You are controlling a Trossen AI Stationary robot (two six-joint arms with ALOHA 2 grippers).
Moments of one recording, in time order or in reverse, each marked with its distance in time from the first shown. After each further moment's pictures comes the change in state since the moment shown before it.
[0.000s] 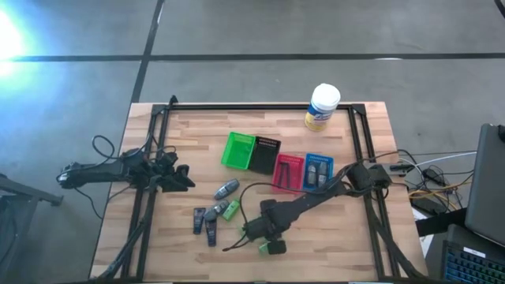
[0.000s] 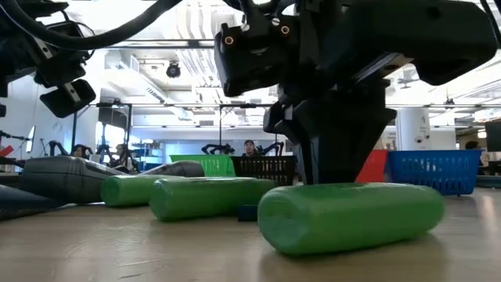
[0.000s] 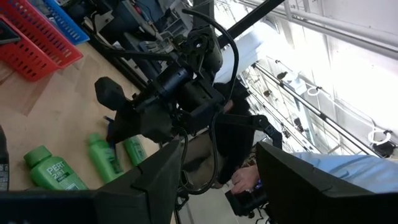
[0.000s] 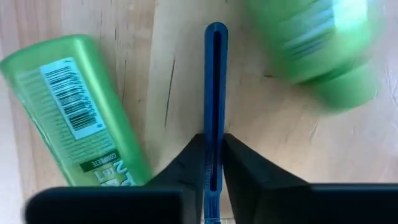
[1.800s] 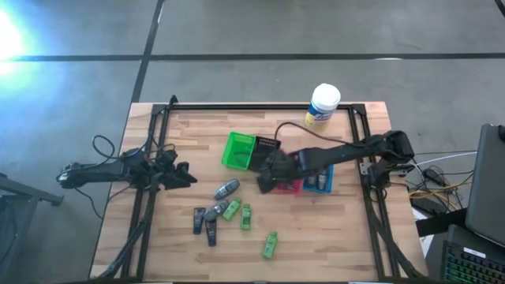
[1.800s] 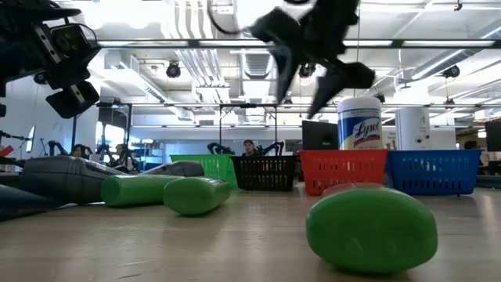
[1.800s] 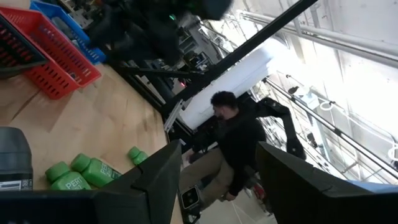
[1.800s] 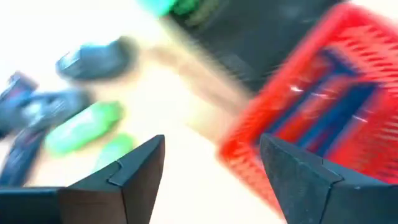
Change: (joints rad) left arm 0.000 0.000 0.000 0.000 -0.087 0.019; right arm -0.286 -0.513 -0.339 0.133 0.224 0.925
